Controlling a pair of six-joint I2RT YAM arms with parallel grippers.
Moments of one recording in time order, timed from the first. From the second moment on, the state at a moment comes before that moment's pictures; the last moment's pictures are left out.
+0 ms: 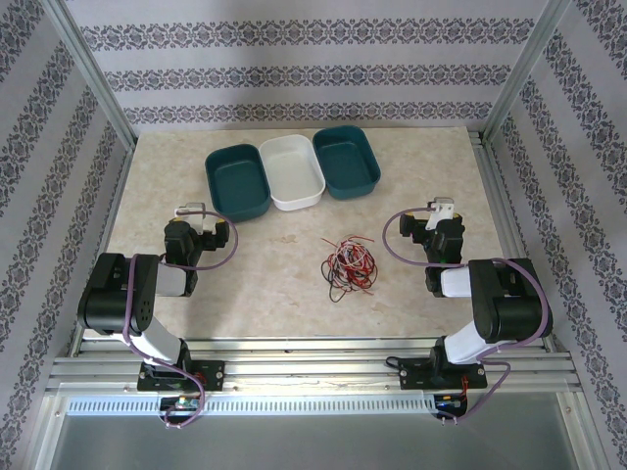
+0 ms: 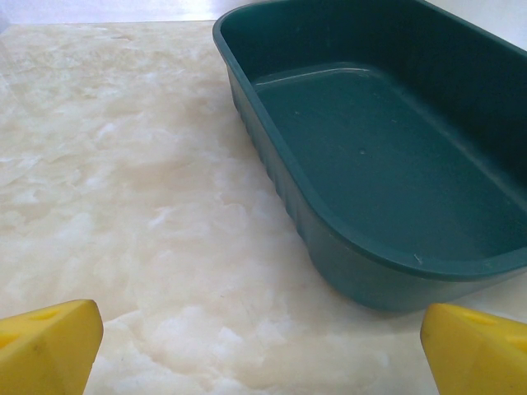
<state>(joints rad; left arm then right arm) 0.03 1.60 0.37 0.86 0.01 0.00 0.00 1.54 0.34 0.90 0.05 0.05</state>
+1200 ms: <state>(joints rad) -0.50 1.12 0.45 0.32 -0.06 -0.29 0.30 0.85 0.56 -0.28 0.22 0.34</state>
